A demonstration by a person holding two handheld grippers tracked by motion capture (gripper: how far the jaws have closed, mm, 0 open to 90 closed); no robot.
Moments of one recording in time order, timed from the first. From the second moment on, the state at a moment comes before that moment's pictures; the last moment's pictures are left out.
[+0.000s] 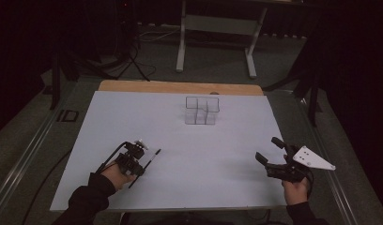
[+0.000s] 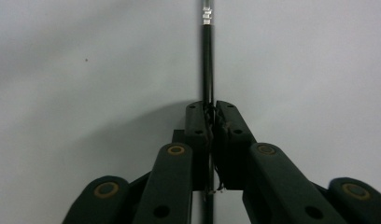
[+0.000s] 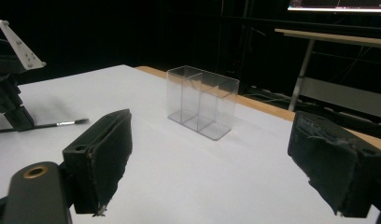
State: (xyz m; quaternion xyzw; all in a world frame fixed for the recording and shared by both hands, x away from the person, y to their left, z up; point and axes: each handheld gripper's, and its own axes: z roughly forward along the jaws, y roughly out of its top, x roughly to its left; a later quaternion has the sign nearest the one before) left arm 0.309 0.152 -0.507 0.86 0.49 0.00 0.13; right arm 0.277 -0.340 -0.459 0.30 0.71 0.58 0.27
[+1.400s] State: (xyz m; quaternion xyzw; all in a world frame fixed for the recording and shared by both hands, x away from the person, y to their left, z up) left arm 0.293 0.168 -0.458 0.80 0.43 0.04 0.41; right arm 0.279 -0.337 -0.461 0.30 0.71 0.58 0.27
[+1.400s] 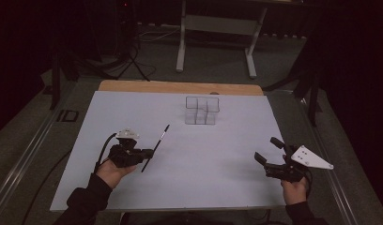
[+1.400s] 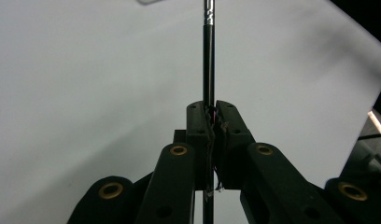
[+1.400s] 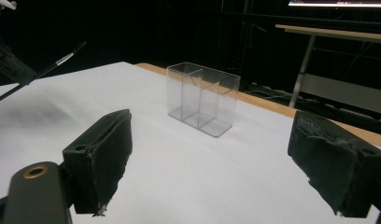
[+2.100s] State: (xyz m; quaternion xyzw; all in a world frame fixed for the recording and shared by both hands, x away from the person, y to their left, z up) left arm 0.297 0.160 -0.458 0.77 0.42 0.05 0.49; right arm 0.275 -0.320 -0.457 0.30 0.73 0.57 0.24
